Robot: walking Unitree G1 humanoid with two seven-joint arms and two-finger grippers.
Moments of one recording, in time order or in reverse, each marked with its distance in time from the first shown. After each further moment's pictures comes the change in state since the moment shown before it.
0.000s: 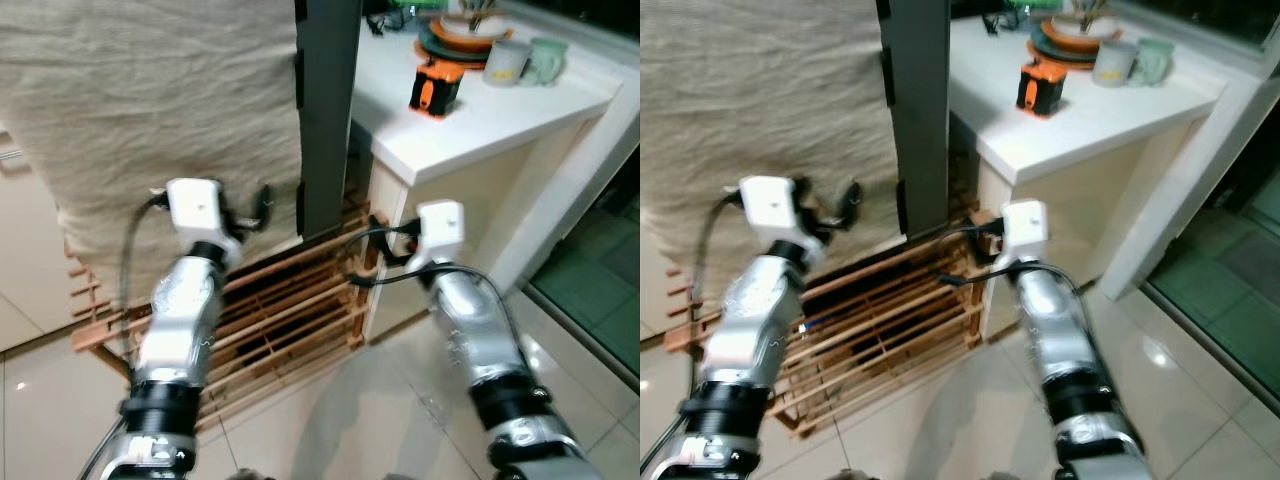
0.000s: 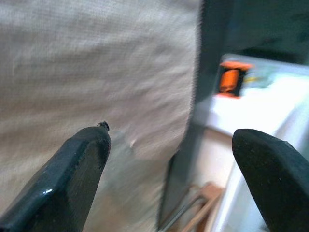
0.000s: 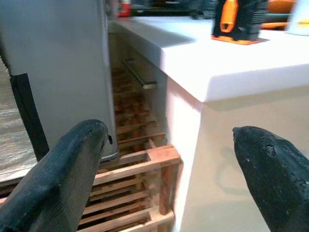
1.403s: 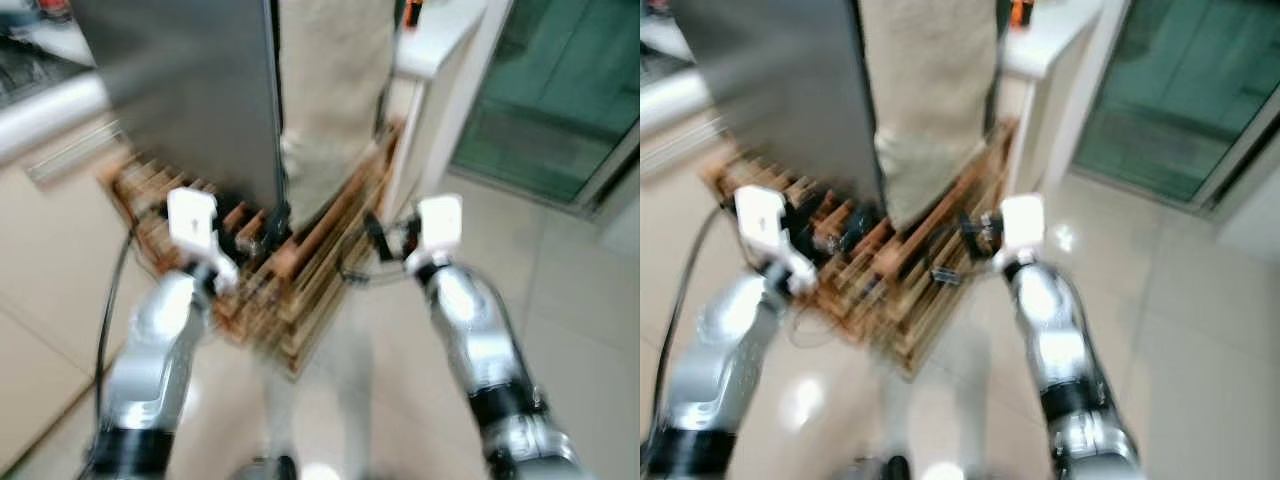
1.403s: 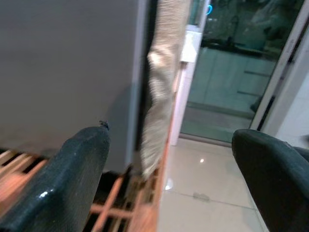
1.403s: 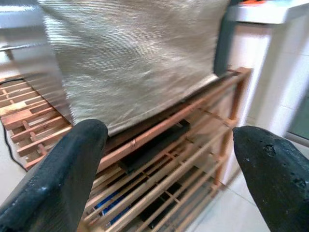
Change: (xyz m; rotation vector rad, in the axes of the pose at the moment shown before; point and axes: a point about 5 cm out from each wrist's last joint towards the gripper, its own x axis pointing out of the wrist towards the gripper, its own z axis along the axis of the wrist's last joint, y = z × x) left arm -0.028 0.008 -0.002 0.000 0.086 -0.040; right arm -0.004 0.012 -0.002 0.018 -0.015 0.029
